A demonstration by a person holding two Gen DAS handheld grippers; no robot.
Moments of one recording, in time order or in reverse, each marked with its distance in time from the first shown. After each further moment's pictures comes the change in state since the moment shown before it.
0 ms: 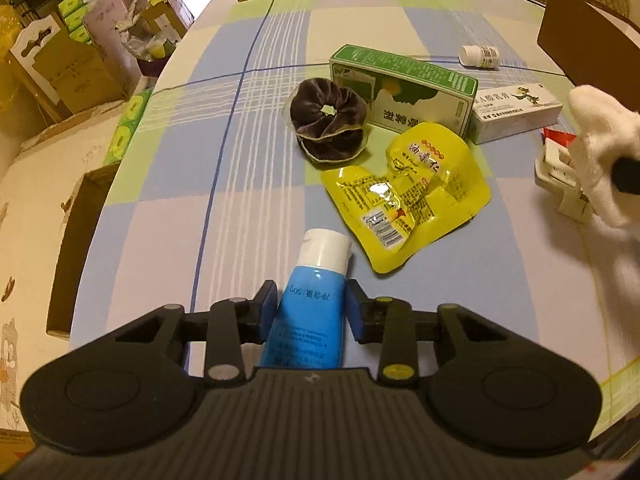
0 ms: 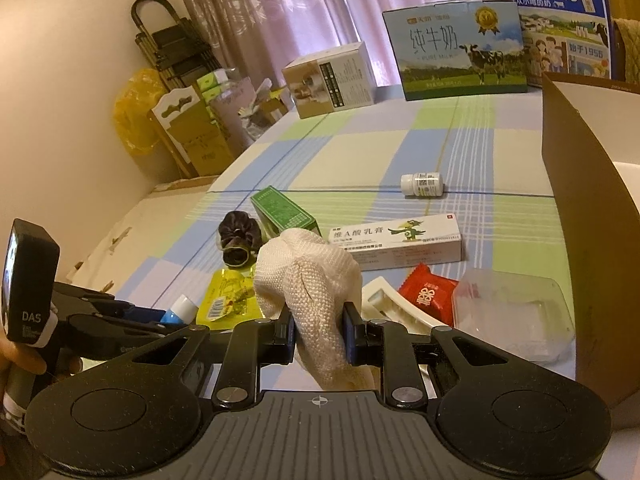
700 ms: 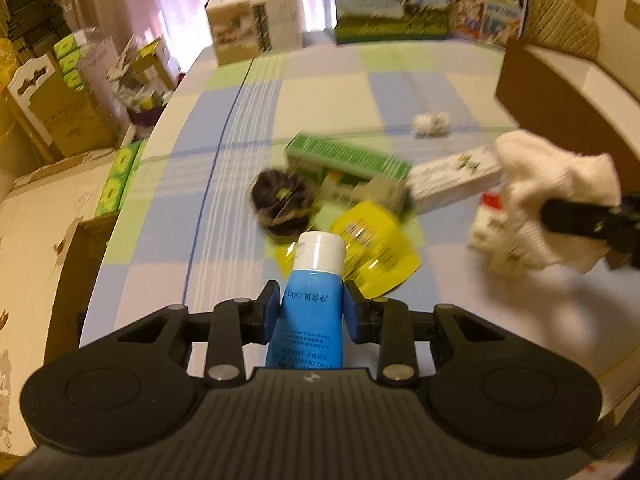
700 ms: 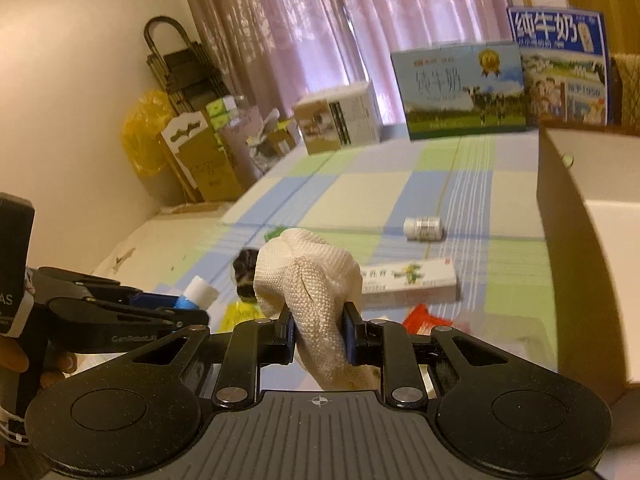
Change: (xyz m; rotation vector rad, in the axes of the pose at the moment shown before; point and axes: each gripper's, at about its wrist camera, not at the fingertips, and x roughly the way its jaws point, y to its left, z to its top) left arm -0.059 -0.028 0.027 0.011 -0.153 -0.062; right arm -0.034 0.014 0.017 -0.035 -0.099 0.000
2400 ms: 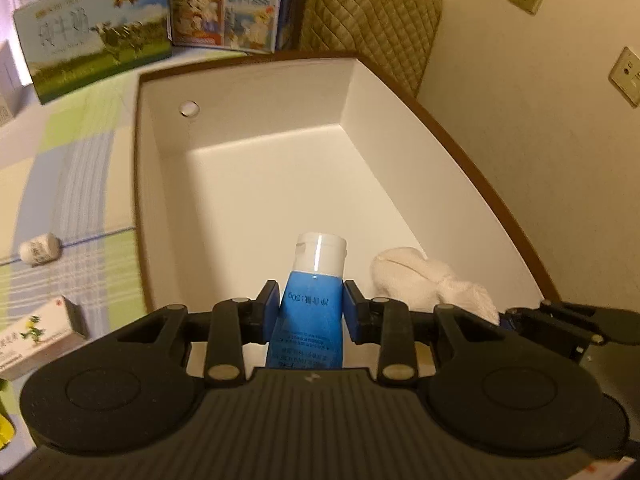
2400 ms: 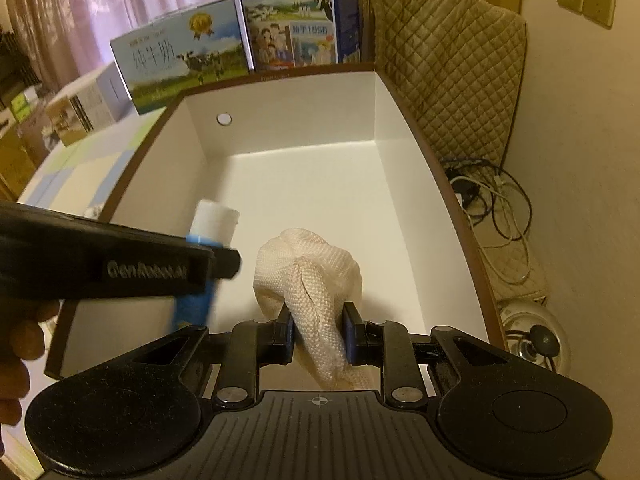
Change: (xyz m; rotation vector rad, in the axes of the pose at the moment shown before) left arm 0.050 -0.339 0.141 0.138 0.098 -0.411; right arm -0.109 -0.229 0.014 0.184 0.200 -0.510
